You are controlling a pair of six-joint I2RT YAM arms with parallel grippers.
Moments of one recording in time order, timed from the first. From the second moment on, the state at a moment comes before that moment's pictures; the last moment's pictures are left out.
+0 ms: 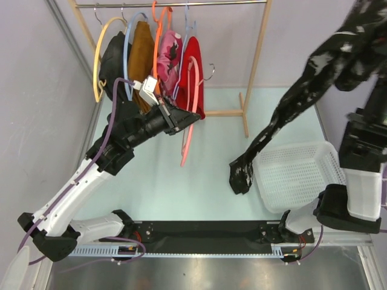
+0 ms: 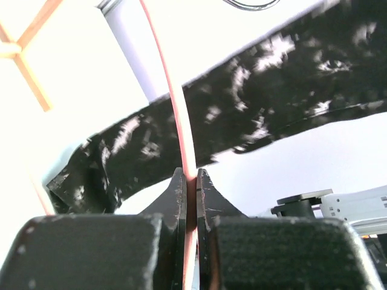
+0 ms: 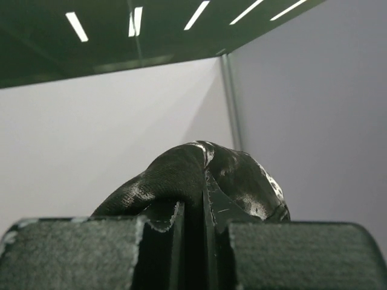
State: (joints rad) left arm -0.69 1.08 1.30 -0.27 0.21 -0.92; right arm 1.06 1.47 2.52 0.42 0.93 -1.20
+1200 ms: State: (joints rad) left arm -0.70 1.06 1.27 -0.25 0.22 -0.89; right arm 0.82 0.71 0.56 1.05 1.52 -1.12
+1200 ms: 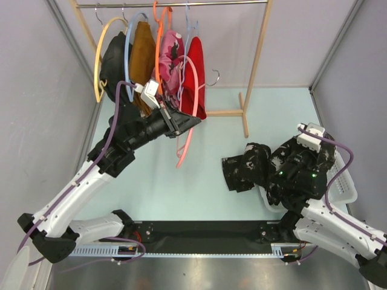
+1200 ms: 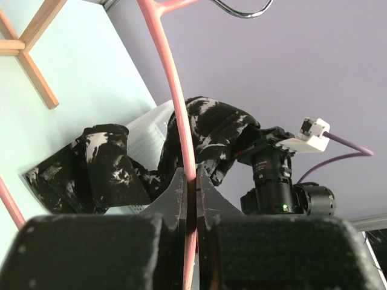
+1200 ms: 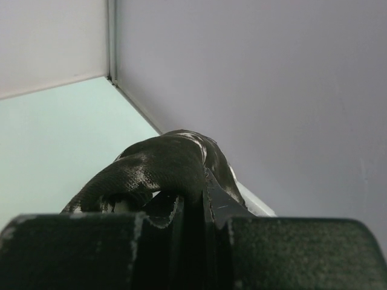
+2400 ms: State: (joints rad) left arm -0.70 1.04 1.17 -0.16 0.25 -0.89; right arm 0.99 0.65 0.31 1.05 1.50 -0.52
